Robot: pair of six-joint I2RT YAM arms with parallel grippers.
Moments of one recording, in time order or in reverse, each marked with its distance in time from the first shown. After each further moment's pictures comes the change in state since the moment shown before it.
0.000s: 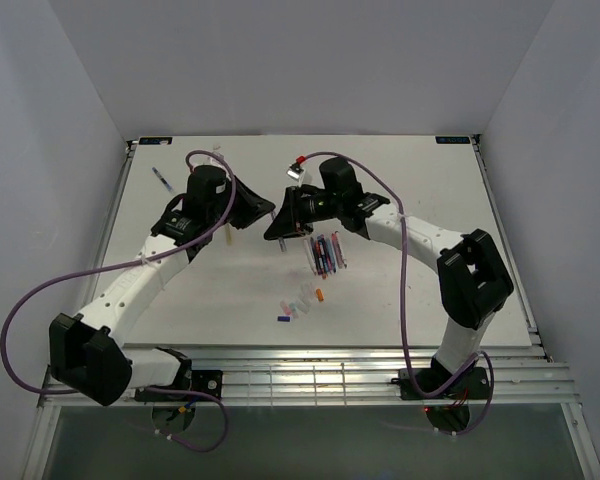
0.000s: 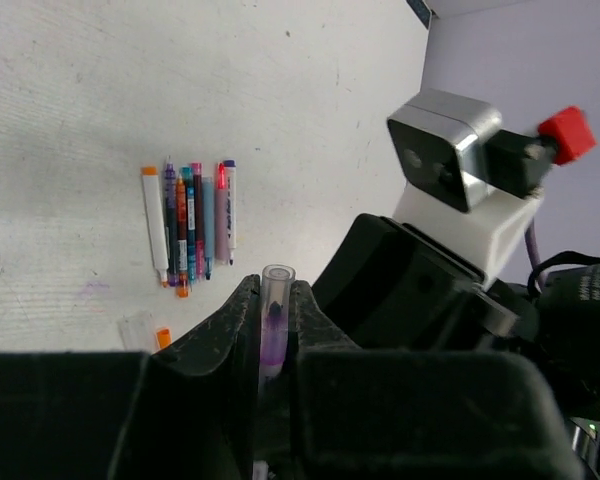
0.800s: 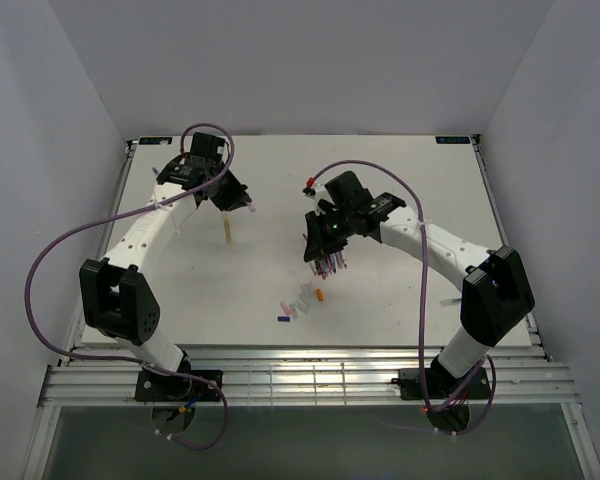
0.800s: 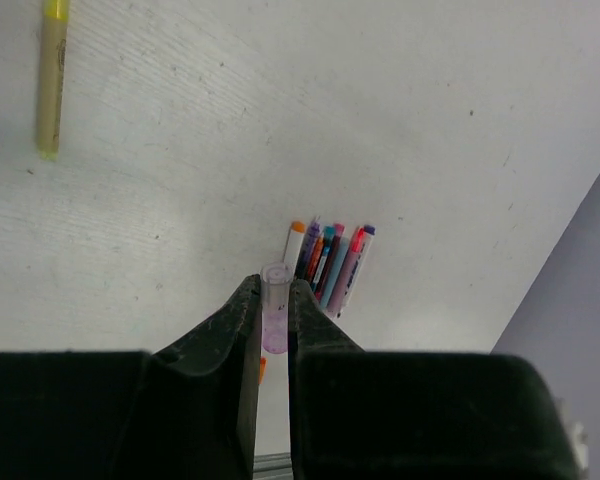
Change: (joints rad) left arm 0.141 0.380 0.471 -0.486 -0.120 0.104; right arm 0.050 -0.129 0.000 -0.687 0.476 -0.564
